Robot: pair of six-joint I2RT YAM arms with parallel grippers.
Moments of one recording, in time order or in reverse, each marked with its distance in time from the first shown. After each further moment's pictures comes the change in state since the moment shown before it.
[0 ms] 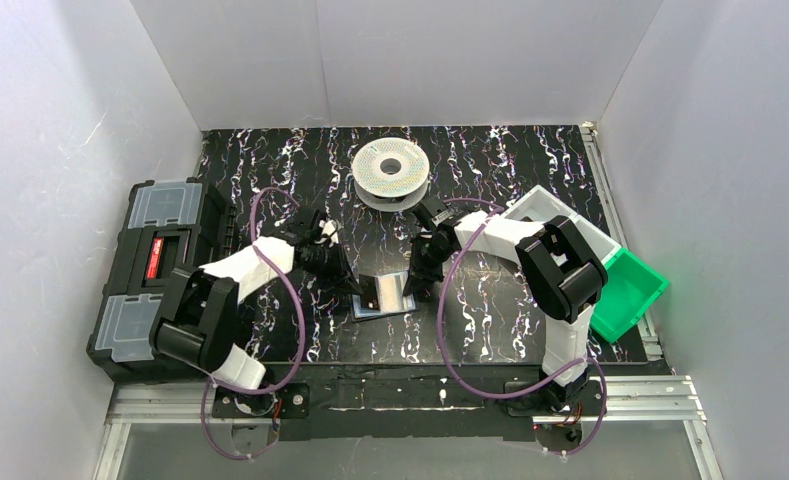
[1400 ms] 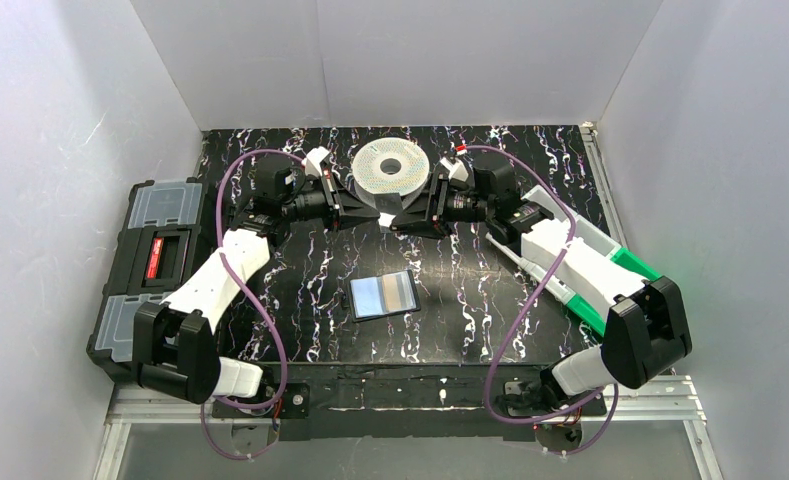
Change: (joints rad) left arm 0.097 -0.192 0.181 0.421 0.410 -0.465; right arm -0.132 -0.487 -0.119 0.475 -0.277 0.254
